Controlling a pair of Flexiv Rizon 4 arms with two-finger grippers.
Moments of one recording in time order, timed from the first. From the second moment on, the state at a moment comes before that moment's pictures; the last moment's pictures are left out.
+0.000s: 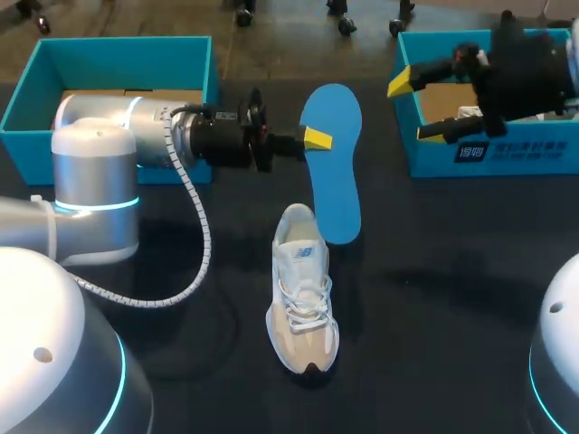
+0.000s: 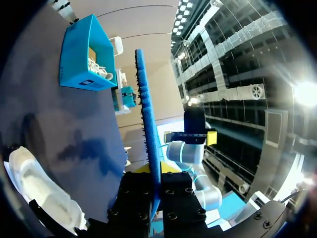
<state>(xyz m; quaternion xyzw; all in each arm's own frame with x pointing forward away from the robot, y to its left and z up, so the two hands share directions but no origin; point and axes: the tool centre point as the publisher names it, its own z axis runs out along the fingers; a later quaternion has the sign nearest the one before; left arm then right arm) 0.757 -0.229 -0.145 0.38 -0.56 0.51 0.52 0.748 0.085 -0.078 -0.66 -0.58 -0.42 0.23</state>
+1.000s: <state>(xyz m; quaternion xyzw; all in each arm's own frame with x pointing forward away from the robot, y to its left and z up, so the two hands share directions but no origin) 0.758 -0.229 -0.145 0.38 -0.56 0.51 0.52 0.758 0.130 -0.072 -0.70 -0.65 -0.29 0.06</state>
